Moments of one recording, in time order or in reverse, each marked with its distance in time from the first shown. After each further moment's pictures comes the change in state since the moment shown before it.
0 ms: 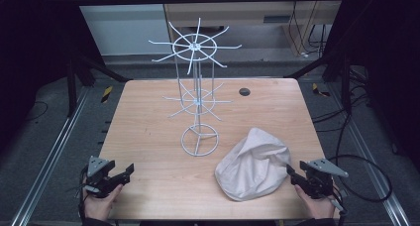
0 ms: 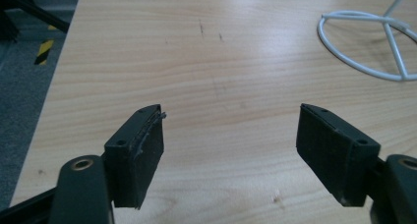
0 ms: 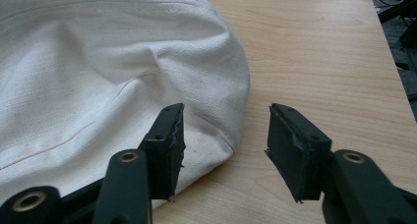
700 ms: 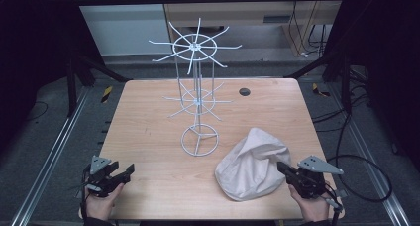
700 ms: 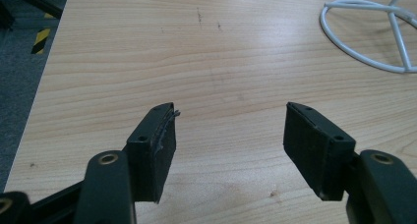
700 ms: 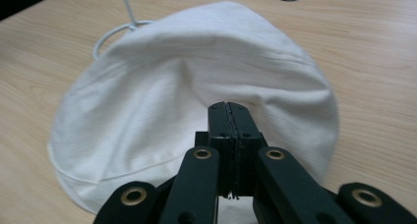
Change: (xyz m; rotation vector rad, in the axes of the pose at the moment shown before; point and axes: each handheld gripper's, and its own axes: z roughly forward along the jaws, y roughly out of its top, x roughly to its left) left arm -0.003 0.003 0.004 0.033 0.013 0.009; right arm 0.035 0.026 -0.019 -0.044 0.228 -0.091
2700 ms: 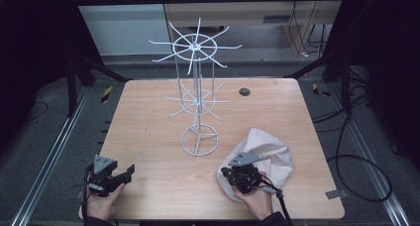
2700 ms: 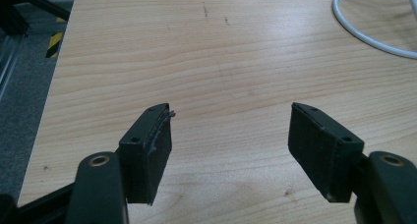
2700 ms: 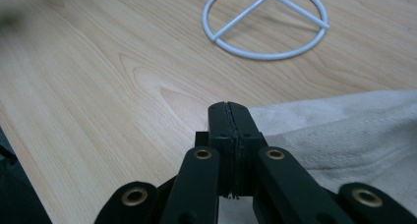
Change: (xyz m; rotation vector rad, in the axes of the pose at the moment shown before) left arm -0.001 0.000 0.004 0.020 0.038 0.048; right arm 0.106 0.020 0.097 0.208 0.186 -0.183
